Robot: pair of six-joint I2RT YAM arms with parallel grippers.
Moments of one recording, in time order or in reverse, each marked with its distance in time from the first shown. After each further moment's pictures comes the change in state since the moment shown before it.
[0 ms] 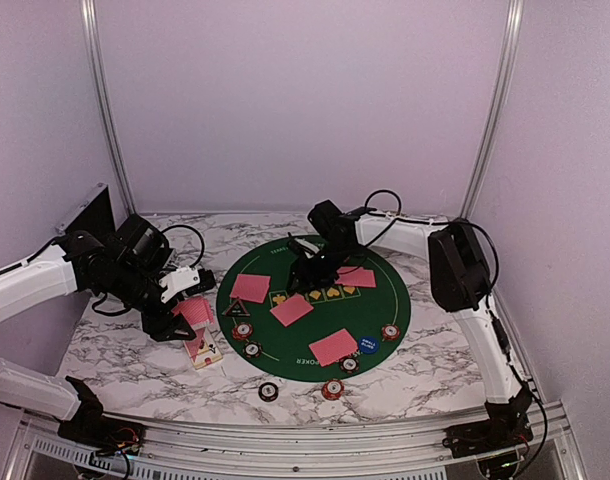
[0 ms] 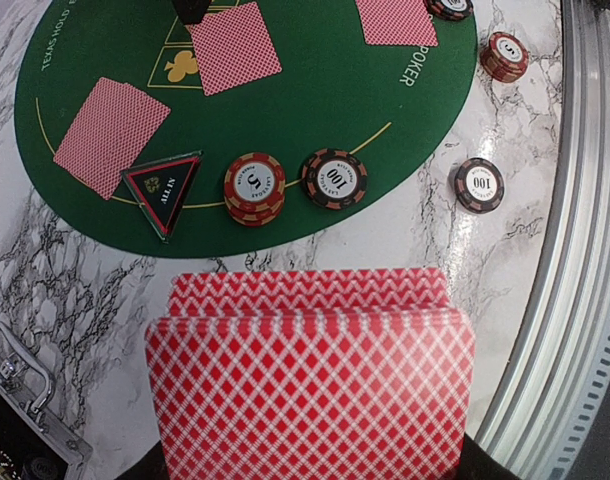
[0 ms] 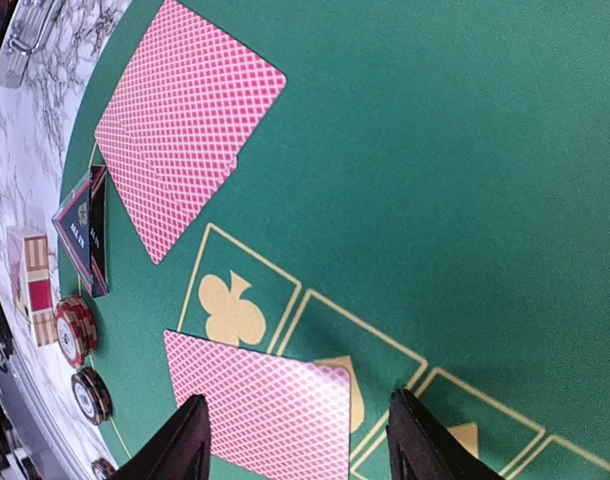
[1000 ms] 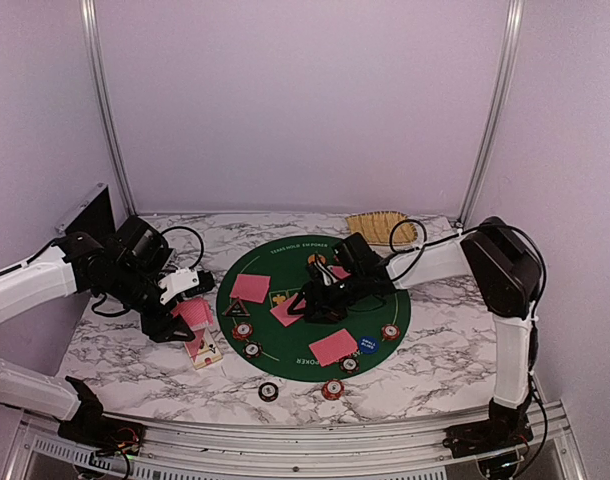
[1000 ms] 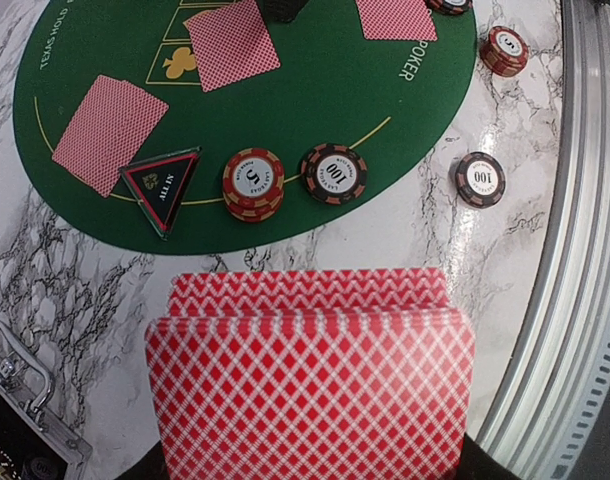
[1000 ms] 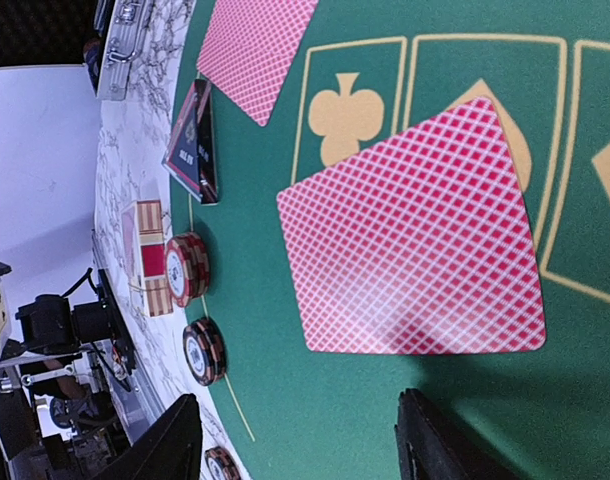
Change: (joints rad) left arm 0.003 -0.006 -0.011 0.003 0.000 0.011; right arm 0.056 -0.392 -0.825 0.748 -0.163 0.507
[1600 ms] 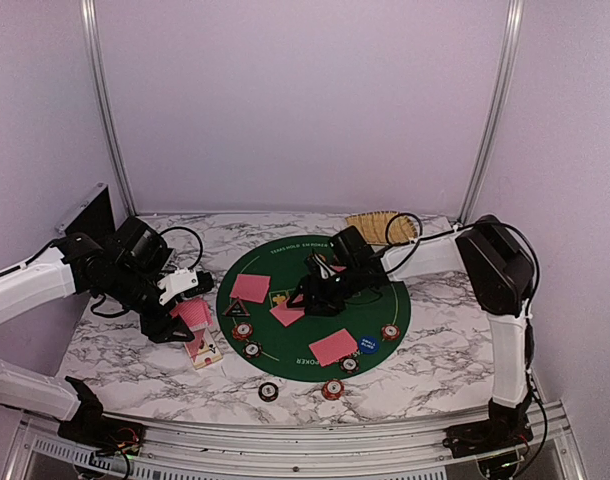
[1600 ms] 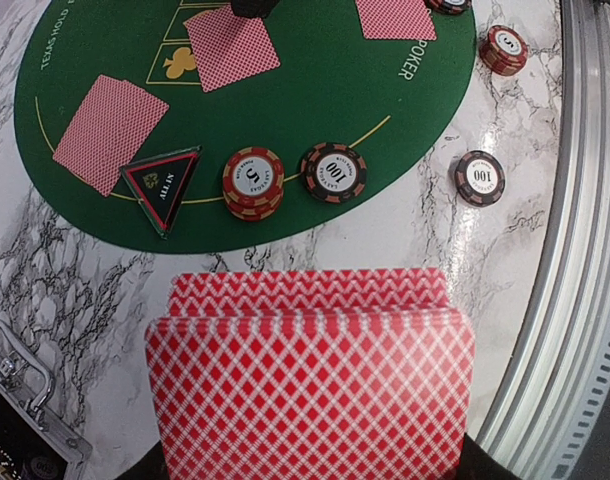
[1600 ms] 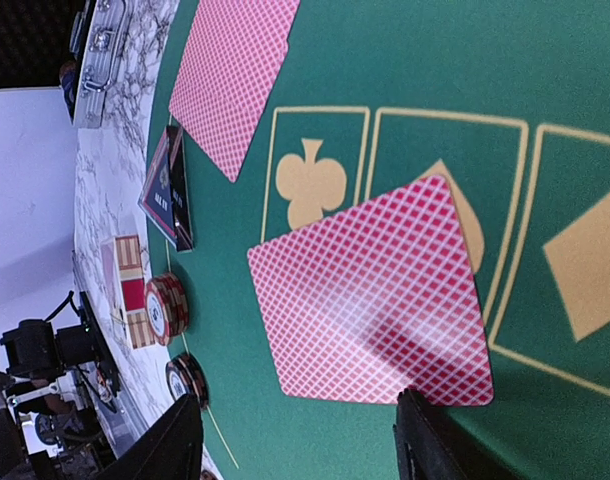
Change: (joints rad) left arm 0.002 -0.009 -0.008 0.000 0.000 0.003; right arm -0.015 0.055 0.106 -0.088 0.061 -0.031
